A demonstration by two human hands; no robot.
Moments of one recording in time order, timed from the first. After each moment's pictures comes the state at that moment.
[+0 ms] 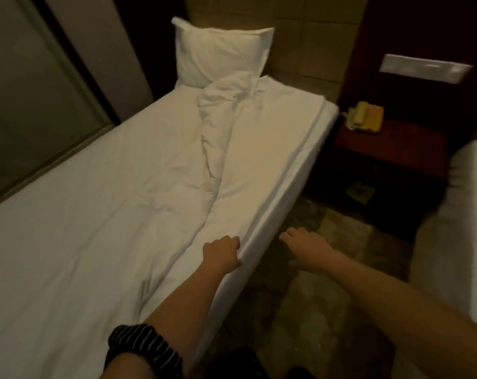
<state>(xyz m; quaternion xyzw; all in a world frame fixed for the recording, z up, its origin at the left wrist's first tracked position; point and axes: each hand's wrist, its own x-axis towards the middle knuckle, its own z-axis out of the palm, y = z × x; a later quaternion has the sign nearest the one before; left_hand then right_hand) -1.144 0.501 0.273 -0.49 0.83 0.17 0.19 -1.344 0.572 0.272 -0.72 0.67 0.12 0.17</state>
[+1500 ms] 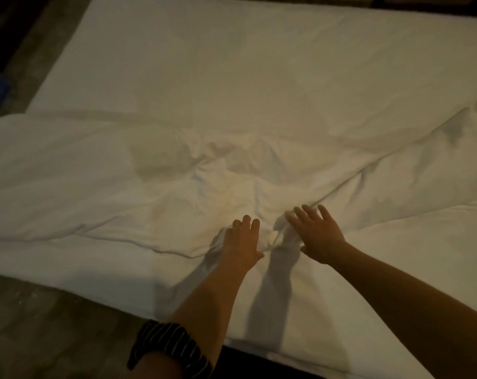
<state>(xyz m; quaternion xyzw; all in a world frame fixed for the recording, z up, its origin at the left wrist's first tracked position) -1.217 0.118 0.067 -0.86 0.44 0.24 0.09 -1.324 -0.031 0.082 -0.96 0.12 0.26 0.00</state>
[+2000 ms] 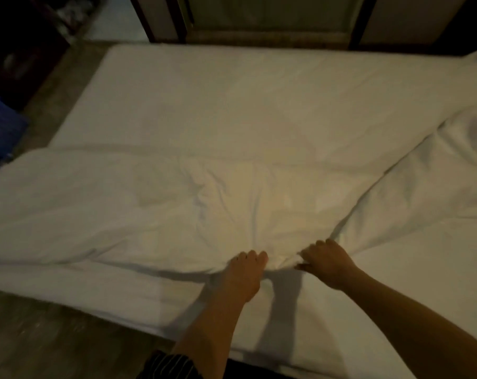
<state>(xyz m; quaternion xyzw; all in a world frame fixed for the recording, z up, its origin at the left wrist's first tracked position) -1.254 0.148 0.095 -0.80 0.53 0.26 0.10 -1.372 -0.027 0.105 -0.98 0.09 0.15 0.07</state>
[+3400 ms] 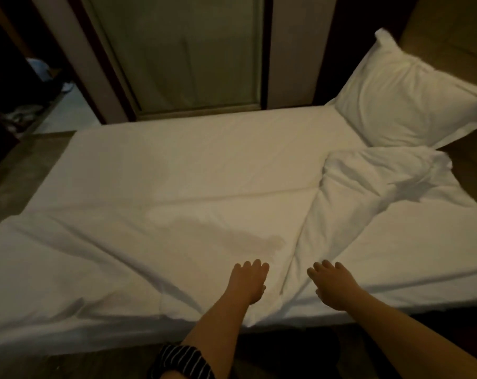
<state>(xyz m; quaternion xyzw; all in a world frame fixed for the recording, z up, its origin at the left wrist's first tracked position) -1.382 0.254 0.199 -0.71 0.67 0.18 0.11 -1.571 0.156 0.206 -0.93 0.30 0.23 0.01</state>
